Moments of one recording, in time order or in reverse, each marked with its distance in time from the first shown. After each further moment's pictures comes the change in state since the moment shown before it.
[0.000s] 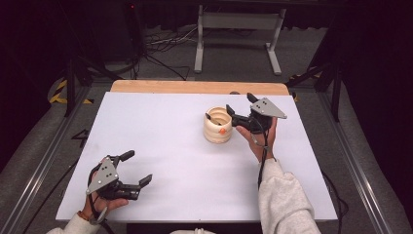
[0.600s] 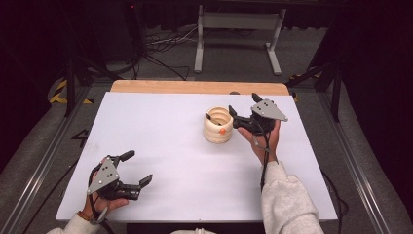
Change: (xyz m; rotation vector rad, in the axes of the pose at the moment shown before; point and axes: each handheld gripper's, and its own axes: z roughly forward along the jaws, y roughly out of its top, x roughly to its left) left arm -0.001 0.000 0.001 0.008 0.003 0.006; right arm 0.004 0.008 -0.012 0.011 -0.065 -0.051
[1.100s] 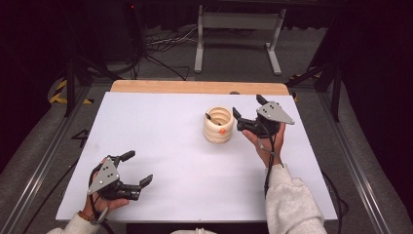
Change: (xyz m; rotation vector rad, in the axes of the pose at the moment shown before) left arm 0.000 0.000 0.001 0.000 -0.002 0.003; right arm -0.004 0.001 -0.014 -0.011 -0.001 0.004
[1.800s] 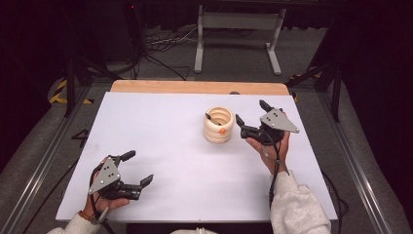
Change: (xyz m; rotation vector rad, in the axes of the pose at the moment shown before) left arm 0.000 0.000 0.002 0.003 0.000 -0.001; right arm 0.003 -0.005 -0.022 0.003 0.015 -0.049
